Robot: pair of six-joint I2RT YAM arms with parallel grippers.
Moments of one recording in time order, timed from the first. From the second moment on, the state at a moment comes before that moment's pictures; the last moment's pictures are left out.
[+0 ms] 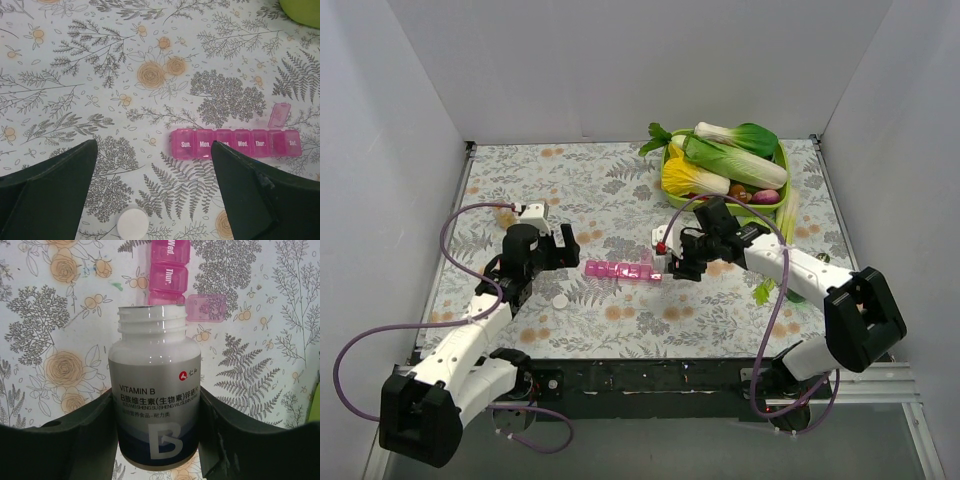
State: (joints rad) left arm -0.32 0.91 0.56 -0.13 -0.07 -0.27; right arm 0.63 1.44 0.94 -0.43 -0.55 -0.85
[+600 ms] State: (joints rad) left arm -0.27 0.91 0.56 -0.13 0.07 -0.30; right arm 0.66 1.59 1.05 -0.54 -0.40 -0.80
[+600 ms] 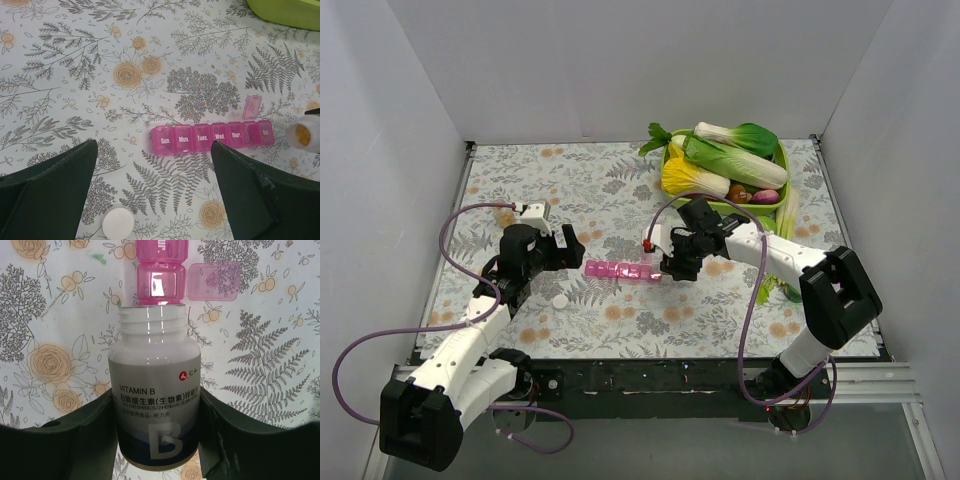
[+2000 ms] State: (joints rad) left arm -0.27 0.89 0.56 -0.13 0.07 -0.29; right arm 0.76 1.79 1.26 -0.71 -0.21 -0.78
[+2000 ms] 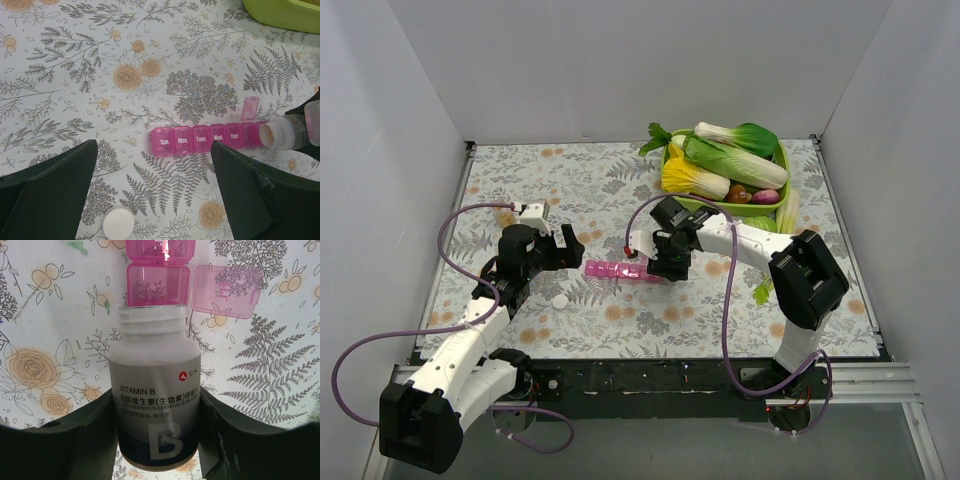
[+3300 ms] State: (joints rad) left arm -0.27 0.89 0.56 -0.13 0.08 -0.29; right arm 0.80 1.84 1.36 -0.80 -0.09 -0.77
